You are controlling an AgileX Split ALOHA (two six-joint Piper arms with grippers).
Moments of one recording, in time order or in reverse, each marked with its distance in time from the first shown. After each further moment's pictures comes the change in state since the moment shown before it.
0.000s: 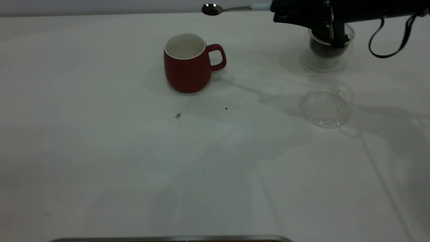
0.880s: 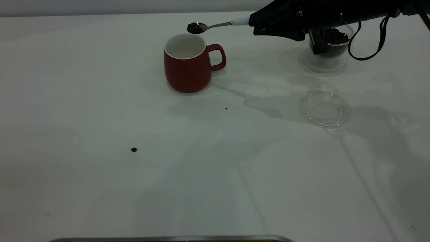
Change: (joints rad) left arm 0.000 0.000 0.000 0.000 0.000 0.000; right arm 0.097 0.000 -0.024 -0.003 -0.138 0.020
